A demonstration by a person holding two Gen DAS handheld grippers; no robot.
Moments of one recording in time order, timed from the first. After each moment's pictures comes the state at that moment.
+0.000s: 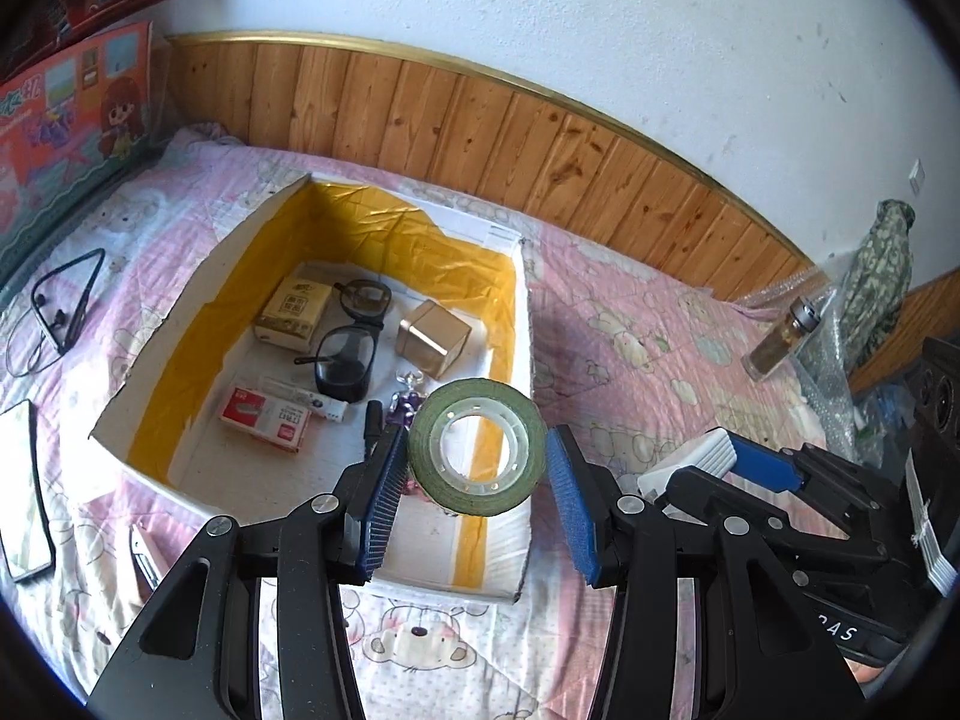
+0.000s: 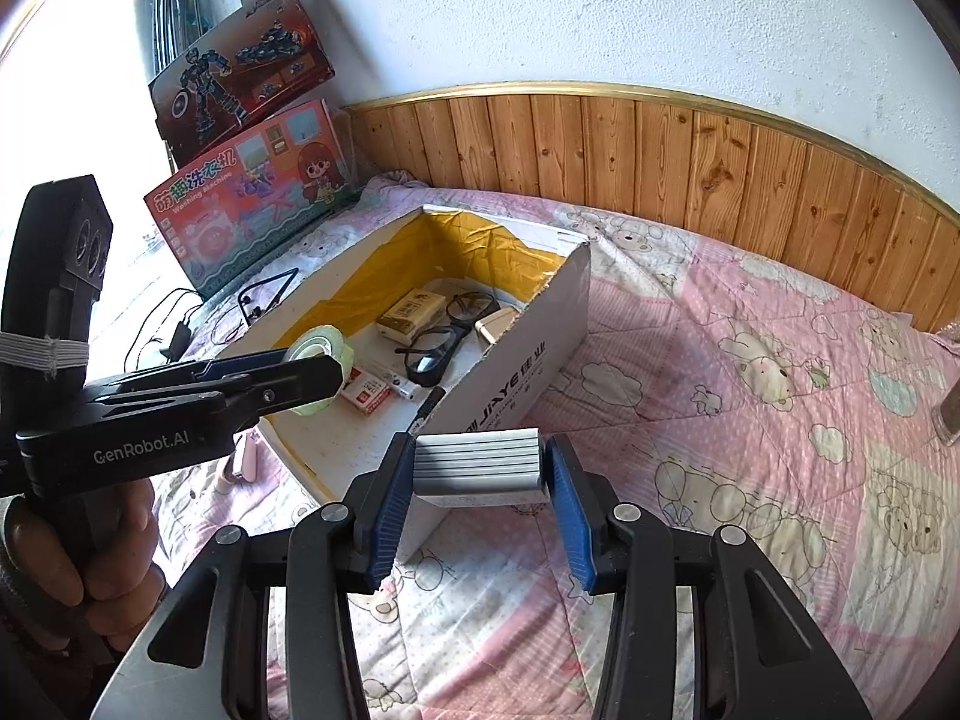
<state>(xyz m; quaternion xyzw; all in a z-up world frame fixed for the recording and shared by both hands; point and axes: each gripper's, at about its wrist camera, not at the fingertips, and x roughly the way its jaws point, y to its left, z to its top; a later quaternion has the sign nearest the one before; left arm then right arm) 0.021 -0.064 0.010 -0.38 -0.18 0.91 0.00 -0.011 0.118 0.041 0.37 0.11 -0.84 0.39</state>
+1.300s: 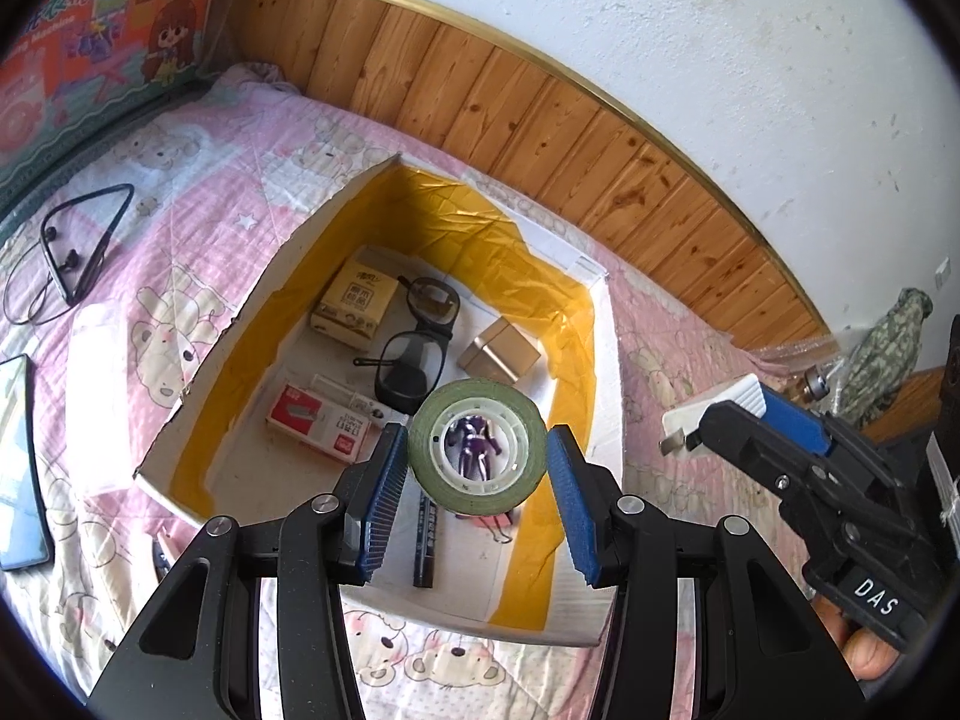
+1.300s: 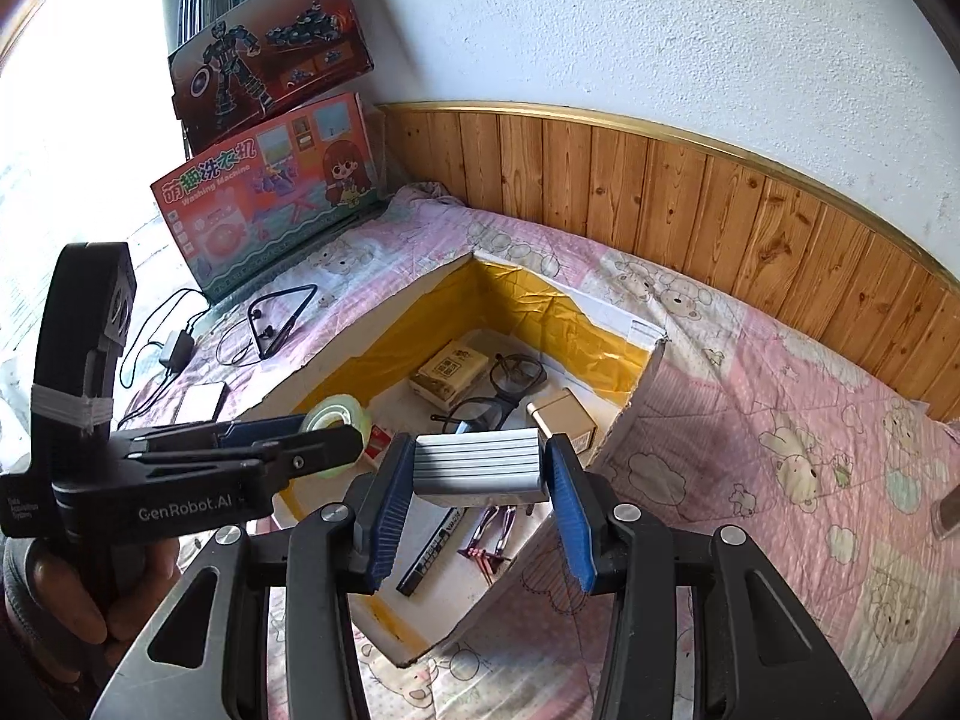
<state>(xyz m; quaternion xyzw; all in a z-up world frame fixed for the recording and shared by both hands) 0.000 -0.136 -0.008 -0.41 -0.26 0.87 -0.02 -0.032 0.027 0.069 0.36 0.15 -0.83 0.40</state>
